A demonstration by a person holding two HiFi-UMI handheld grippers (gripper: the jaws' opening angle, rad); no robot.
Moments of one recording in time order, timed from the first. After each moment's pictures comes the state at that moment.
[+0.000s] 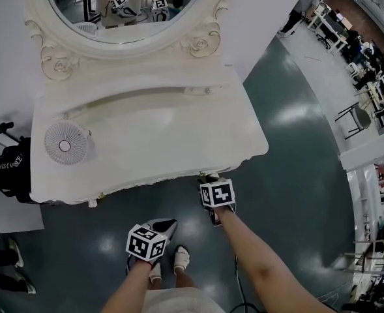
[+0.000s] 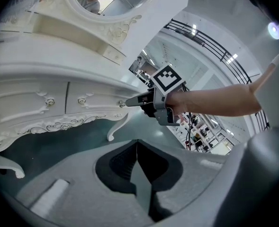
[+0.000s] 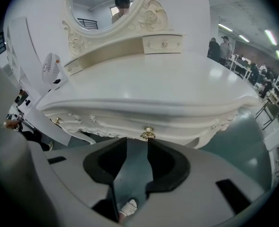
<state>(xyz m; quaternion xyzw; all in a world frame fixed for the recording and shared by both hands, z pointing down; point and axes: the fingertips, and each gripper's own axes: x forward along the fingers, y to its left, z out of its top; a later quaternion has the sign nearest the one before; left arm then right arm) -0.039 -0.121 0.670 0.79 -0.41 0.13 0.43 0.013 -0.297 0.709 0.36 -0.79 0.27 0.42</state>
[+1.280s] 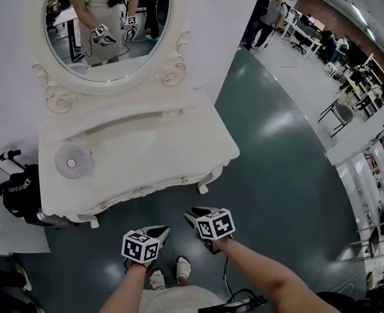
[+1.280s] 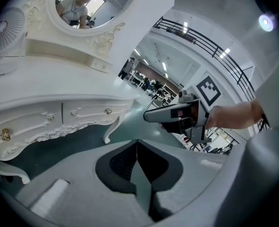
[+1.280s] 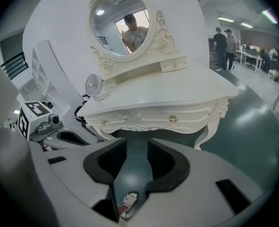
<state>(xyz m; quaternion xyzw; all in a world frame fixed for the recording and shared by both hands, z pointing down) -0.023 -0.086 0.595 0.81 -0.40 0.14 0.40 0.036 -0.160 0.598 0.28 -0.84 0.31 0.34</state>
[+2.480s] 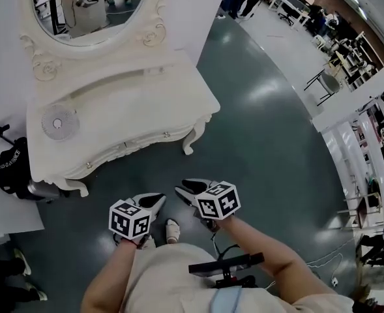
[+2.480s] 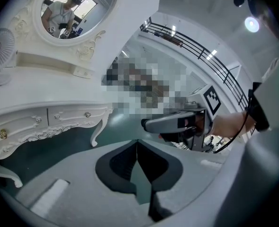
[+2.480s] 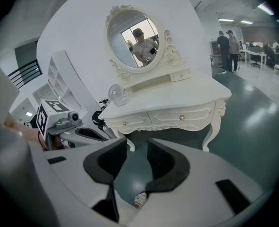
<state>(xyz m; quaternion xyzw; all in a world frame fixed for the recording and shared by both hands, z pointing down) 0.028 -0.027 0.517 0.85 -0.36 0.12 0.37 0.066 -0.066 0.515 0.25 -0.87 0.31 0.28</state>
